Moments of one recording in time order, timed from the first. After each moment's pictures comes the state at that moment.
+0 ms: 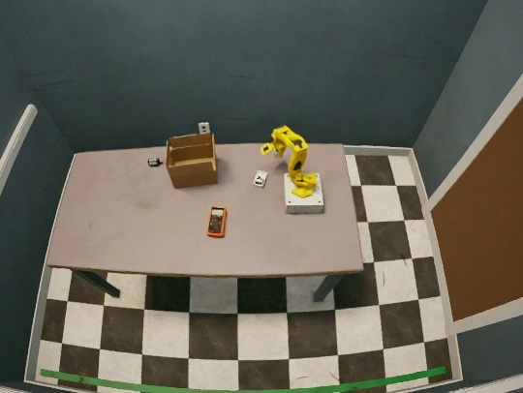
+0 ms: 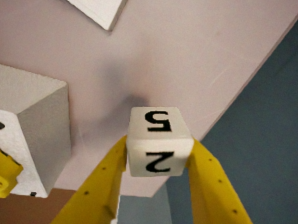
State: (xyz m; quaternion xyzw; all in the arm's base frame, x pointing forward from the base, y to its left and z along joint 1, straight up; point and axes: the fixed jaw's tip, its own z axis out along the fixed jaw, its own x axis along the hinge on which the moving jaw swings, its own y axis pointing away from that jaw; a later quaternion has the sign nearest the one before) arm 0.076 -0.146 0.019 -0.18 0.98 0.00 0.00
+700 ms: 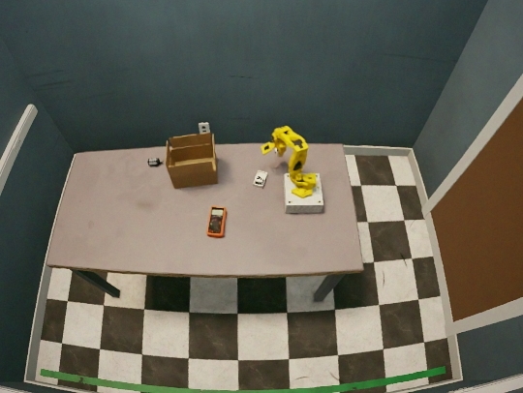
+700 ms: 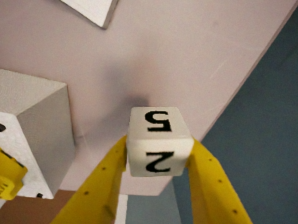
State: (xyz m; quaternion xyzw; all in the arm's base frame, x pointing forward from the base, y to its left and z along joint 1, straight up) arm 0.072 -0.148 0.019 -0.15 0.99 -0.01 0.00
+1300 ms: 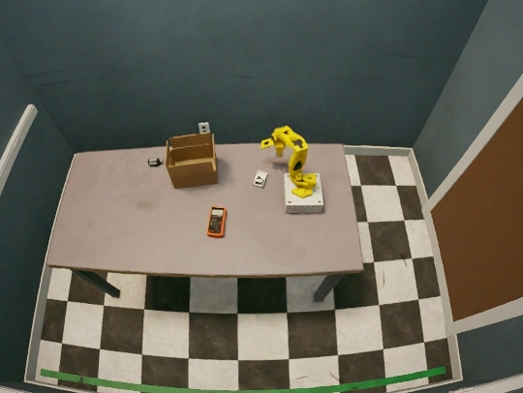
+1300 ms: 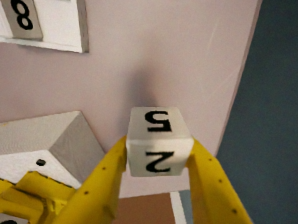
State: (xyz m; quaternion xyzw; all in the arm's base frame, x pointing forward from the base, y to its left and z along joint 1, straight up) arm 0.076 -0.148 0.019 0.06 1.00 0.00 0.00
